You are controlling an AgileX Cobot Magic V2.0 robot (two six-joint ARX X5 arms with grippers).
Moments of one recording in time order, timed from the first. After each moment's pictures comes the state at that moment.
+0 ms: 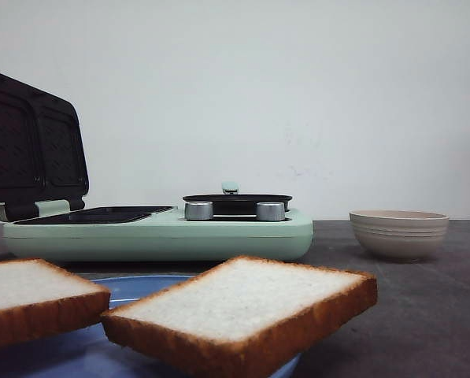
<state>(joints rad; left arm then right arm) -0.06 0.47 0.59 -0.15 0.06 -0.33 0.19 0.31 0.51 -0.04 0.01 0.26</state>
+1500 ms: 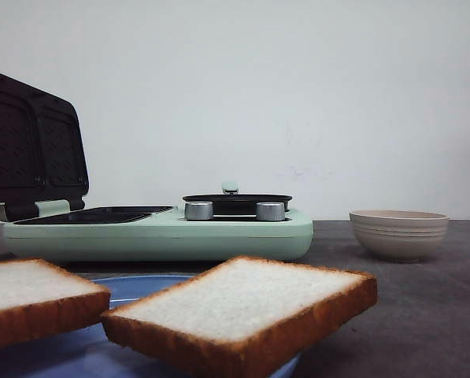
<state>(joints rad) -0.14 1.27 0.75 -0.99 0.50 -0.15 0.19 0.38 0.51 -0.20 -0.21 0.26</state>
